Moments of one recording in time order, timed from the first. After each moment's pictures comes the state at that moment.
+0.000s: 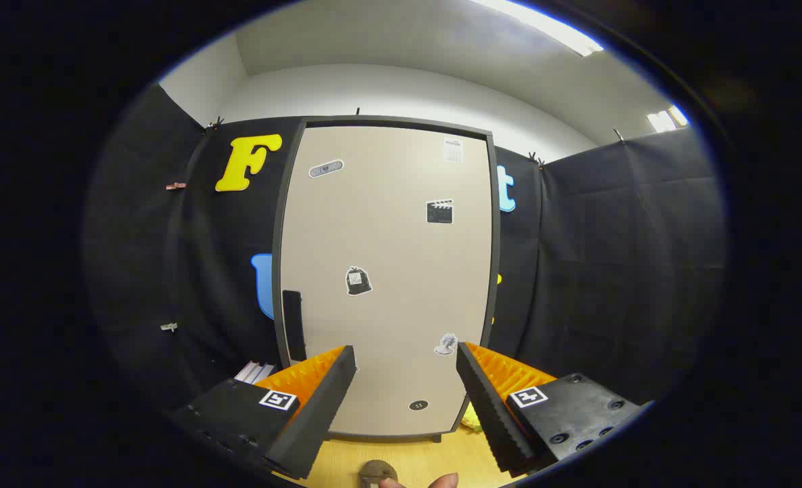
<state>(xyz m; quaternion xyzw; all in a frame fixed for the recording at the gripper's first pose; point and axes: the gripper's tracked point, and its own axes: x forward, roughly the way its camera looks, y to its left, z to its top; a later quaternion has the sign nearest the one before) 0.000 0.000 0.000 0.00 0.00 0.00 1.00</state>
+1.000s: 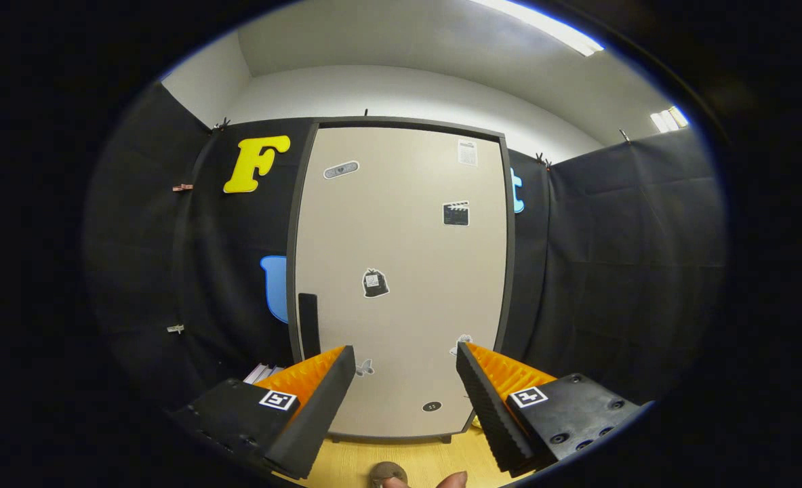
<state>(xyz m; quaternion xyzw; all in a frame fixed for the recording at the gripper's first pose) 0.003 0.024 0.005 0.00 0.00 0.02 1.00</state>
